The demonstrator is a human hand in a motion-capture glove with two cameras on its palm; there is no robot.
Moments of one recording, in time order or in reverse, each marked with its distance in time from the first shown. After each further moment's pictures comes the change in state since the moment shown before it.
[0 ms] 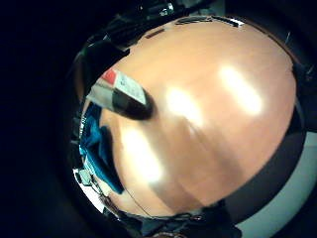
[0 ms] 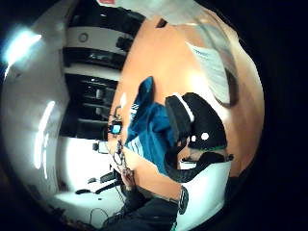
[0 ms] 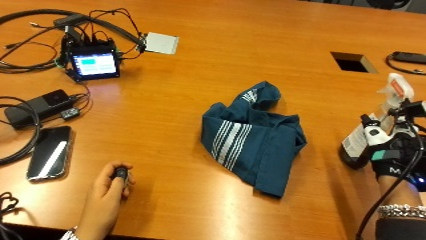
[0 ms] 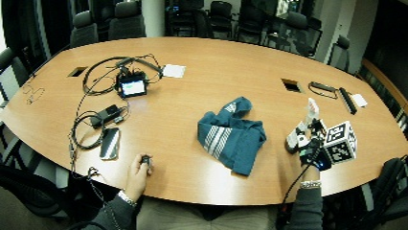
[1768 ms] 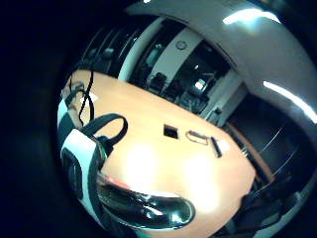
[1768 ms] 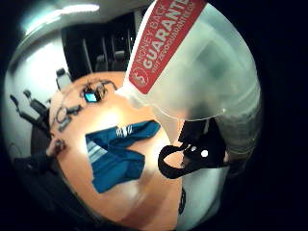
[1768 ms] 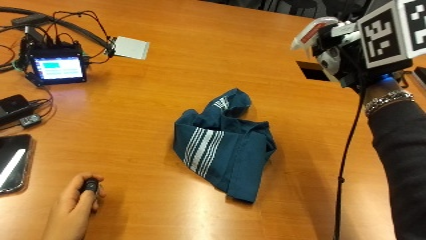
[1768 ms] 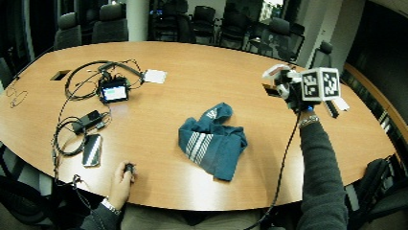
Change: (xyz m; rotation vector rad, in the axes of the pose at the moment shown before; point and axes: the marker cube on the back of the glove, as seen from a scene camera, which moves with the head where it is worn) arm -0.027 0.085 -0.043 -0.273 0.477 -0.294
